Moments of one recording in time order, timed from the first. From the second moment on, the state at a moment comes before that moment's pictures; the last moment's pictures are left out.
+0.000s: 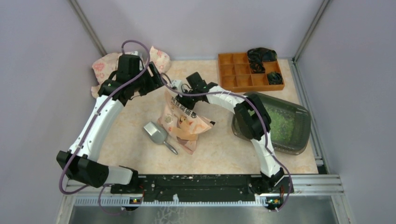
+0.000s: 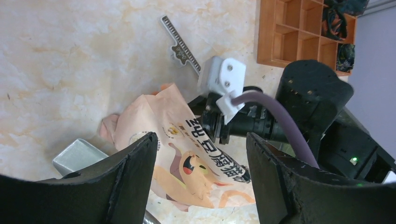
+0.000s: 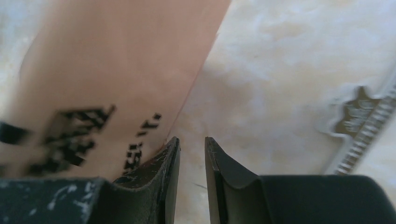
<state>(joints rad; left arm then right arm) -0.31 1.36 1.48 -0.74 0.02 -0.61 0.69 2.20 1.77 -0.41 -0.58 -0.30</state>
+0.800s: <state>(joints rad) -0.31 1.30 1.30 -0.73 0.03 -0.66 0.73 2.19 1.73 -0.40 -0.87 -0.33</state>
